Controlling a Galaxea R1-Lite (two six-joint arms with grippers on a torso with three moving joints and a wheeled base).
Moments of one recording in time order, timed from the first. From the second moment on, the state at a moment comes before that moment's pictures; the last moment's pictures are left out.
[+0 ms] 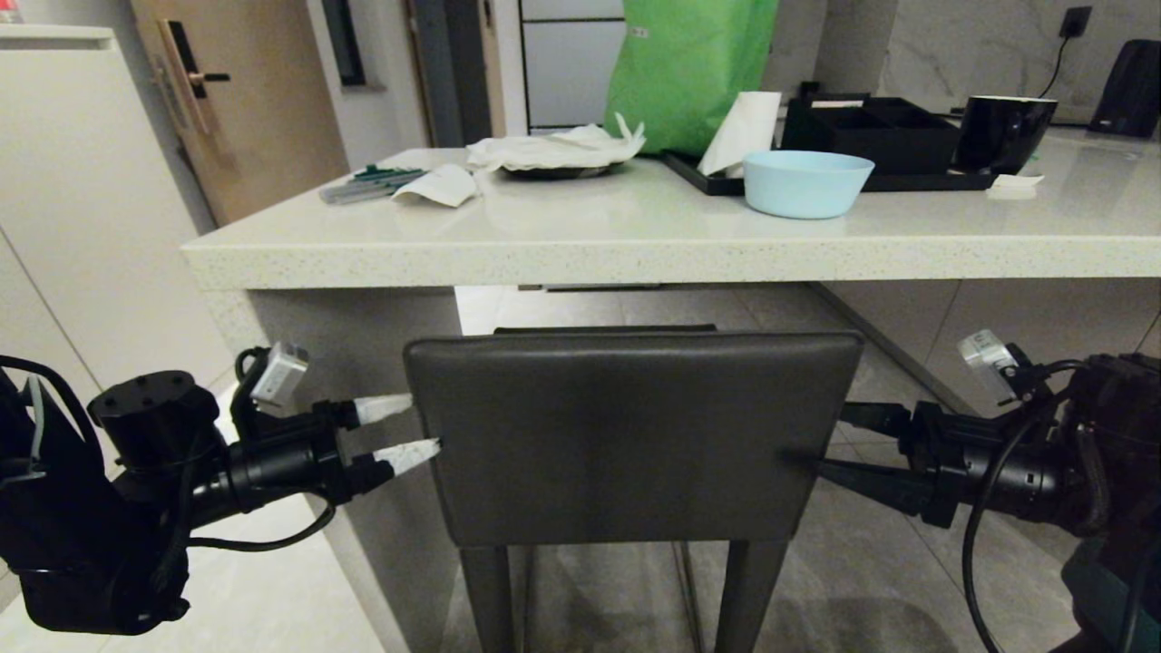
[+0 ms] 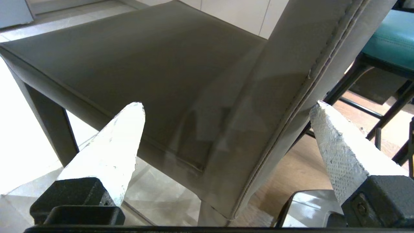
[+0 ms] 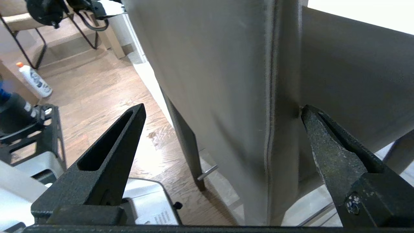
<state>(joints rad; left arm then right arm) 0.02 2.02 -0.48 -1.52 -1.01 -0.12 0.03 1.77 -0.42 -1.19 1.06 -0.02</state>
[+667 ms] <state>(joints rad) -0.09 2.12 -0.66 -1.52 -1.05 -0.18 0.13 1.83 -0.45 -1.27 1.03 0.00</state>
